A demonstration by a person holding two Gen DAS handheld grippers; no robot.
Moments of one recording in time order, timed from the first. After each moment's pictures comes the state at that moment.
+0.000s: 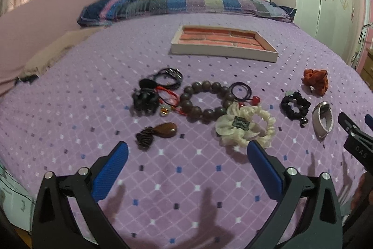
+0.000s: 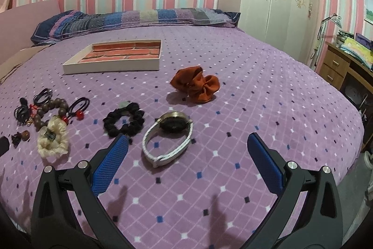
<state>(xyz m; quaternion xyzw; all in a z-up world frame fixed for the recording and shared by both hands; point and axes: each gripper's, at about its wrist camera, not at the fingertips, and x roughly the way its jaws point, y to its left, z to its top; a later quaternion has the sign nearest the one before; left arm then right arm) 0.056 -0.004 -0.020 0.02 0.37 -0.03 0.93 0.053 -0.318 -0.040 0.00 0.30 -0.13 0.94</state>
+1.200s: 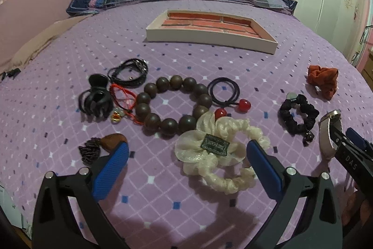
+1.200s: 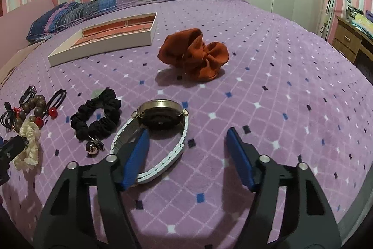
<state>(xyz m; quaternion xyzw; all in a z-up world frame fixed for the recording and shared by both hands) 0.113 -0.049 -0.057 0.01 0.40 -0.04 0.92 0.104 -0.349 -0.086 0.05 0.37 -0.10 0.92</state>
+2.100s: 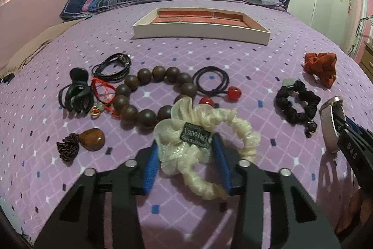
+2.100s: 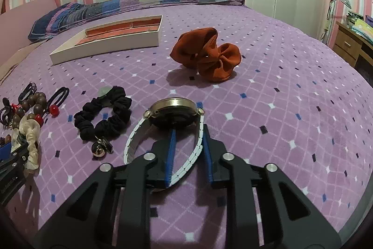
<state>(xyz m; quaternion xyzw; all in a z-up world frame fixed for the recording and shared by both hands) 0.112 -0.068 -0.079 0.03 0.39 -0.06 0.92 0.107 -0.332 -0.095 0.04 0.35 -0.10 0.93</state>
